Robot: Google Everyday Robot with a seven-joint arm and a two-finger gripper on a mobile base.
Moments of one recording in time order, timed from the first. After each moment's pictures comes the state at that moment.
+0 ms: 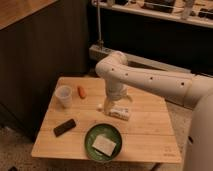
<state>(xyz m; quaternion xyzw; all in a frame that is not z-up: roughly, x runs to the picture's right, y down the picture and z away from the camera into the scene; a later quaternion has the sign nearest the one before) 0.061 0.083 0.722 -0.26 -0.27 -0.80 0.47</state>
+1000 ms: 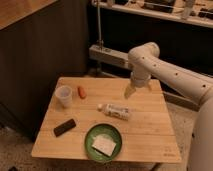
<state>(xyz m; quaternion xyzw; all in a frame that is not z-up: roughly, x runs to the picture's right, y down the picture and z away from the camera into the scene) 0.210 0.011 0.787 -0.21 -0.24 -0.76 0.57</state>
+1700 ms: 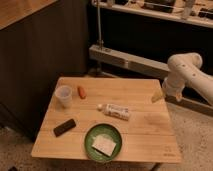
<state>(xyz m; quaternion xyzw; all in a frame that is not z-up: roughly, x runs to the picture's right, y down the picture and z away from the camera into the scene) 0.349 0.081 0.765 -0.23 -0.23 -0.66 0.67</state>
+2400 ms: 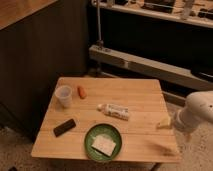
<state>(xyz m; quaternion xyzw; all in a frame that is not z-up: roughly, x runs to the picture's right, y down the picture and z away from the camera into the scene) 0.303 0.224 0.676 -0.25 -0.21 -0.45 0.83</state>
